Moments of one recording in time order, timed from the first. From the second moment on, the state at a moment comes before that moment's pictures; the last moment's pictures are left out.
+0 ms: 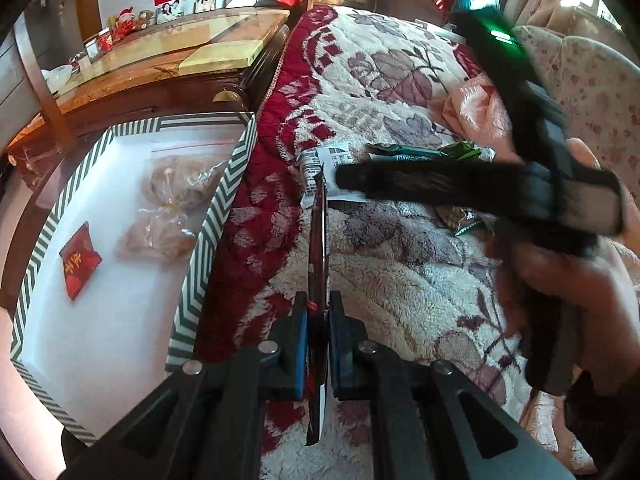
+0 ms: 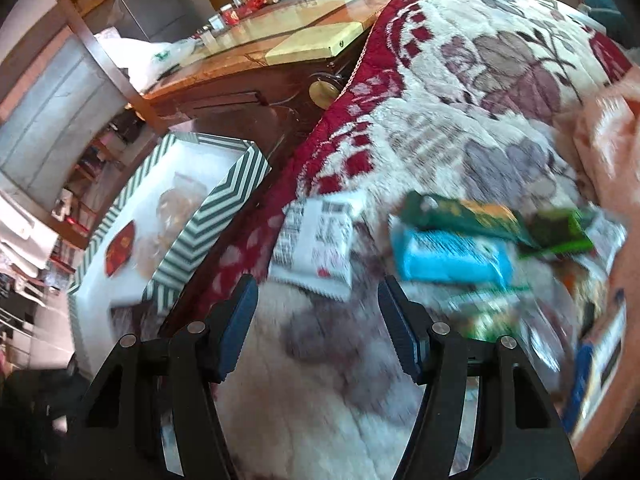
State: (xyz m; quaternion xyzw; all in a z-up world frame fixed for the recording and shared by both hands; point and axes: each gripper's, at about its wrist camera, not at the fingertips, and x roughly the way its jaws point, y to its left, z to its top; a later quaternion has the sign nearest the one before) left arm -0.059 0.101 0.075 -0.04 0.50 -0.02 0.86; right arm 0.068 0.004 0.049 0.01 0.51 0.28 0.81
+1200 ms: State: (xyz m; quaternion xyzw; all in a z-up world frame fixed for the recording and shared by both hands) left arm -0.088 0.128 0.110 -0.08 0.46 0.01 0.88; right arm 0.029 -0.001 0.079 -0.04 0.48 0.31 0.82
